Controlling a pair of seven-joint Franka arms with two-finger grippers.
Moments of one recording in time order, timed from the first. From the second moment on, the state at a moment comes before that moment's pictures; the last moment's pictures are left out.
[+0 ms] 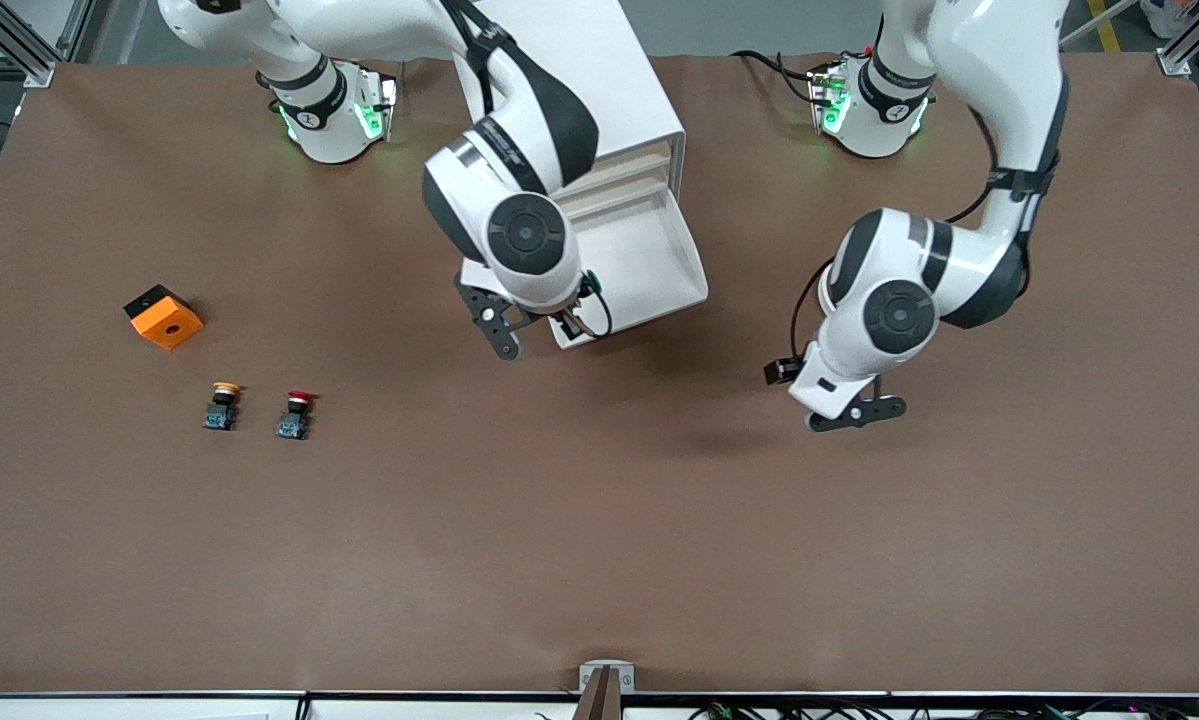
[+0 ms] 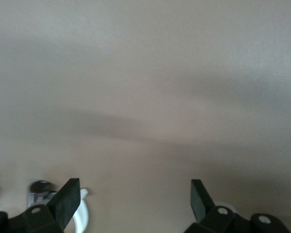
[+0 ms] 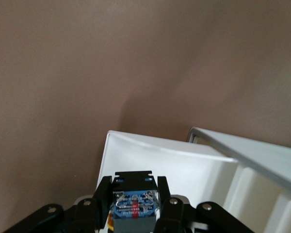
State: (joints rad) left arm -0.45 0.44 0.06 -1.85 -0.07 2.10 -0.55; right arm 0.73 0.57 -0.07 -1.30 0.20 1.64 1.57
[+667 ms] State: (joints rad) left arm -0.49 0.56 -0.09 -1.84 -0.13 2.12 -0.83; right arm 0.41 0.52 -0.09 -1.31 0.13 1.53 0.70
